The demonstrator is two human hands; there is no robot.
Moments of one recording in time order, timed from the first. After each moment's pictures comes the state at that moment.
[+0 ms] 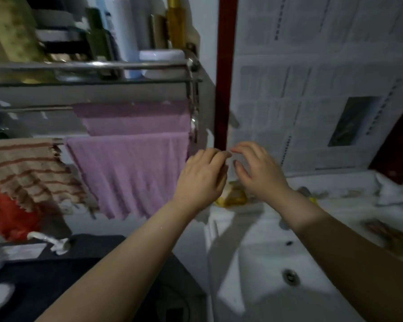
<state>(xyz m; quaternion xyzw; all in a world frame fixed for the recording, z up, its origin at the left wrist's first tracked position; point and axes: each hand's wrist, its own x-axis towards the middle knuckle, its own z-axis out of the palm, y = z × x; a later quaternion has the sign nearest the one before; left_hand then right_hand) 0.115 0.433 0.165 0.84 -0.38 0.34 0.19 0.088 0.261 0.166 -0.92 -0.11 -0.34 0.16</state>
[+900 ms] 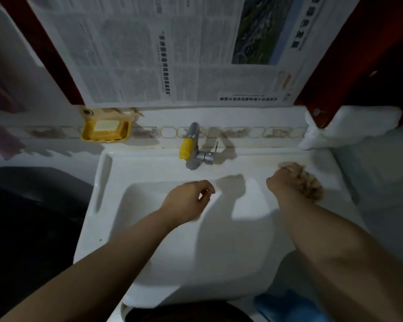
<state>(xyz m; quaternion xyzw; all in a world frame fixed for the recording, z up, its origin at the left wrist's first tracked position) 0.035 0.108 -0.033 0.91 -0.26 -0.14 0.28 0.046 -0.181 -0.083 -0.89 0.40 0.15 0.14</state>
